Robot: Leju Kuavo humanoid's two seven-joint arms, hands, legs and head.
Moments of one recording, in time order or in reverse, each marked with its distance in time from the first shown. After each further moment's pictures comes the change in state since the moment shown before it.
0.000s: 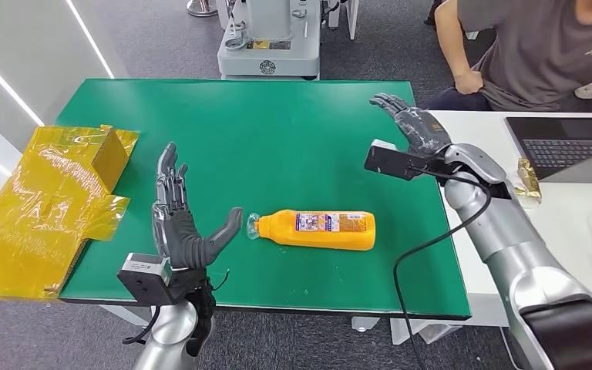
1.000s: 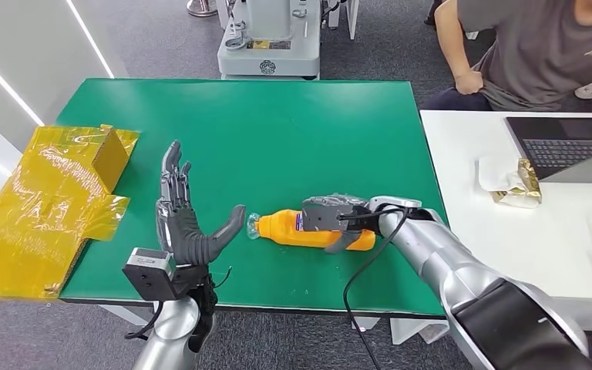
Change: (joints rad) left arm -0.019 0.001 -0.002 0.032 0.002 0.001 0.000; right arm -0.024 0.260 0.234 0.464 -0.071 0.308 -0.030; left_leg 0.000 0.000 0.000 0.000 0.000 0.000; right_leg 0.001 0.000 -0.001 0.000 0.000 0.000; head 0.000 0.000
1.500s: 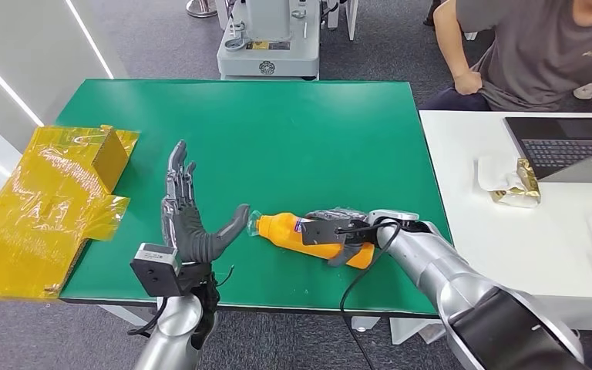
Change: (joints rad) left arm -0.018 -0.002 0.000 0.037 -0.004 -0.001 0.000; right arm 0.032 0.003 0.034 0.023 0.005 -0.016 0.052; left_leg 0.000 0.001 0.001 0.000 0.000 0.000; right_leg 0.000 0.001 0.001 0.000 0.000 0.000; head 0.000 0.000
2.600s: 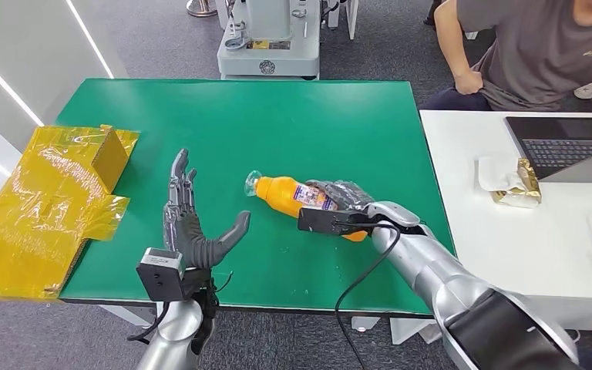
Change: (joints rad) left arm 0.025 0.000 0.018 0.008 -0.034 0.010 0.000; right arm 0.011 0.023 -0.008 -0.008 -0.054 -0.452 -0.032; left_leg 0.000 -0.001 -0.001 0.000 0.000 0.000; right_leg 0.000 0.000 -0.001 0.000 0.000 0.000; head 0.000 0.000
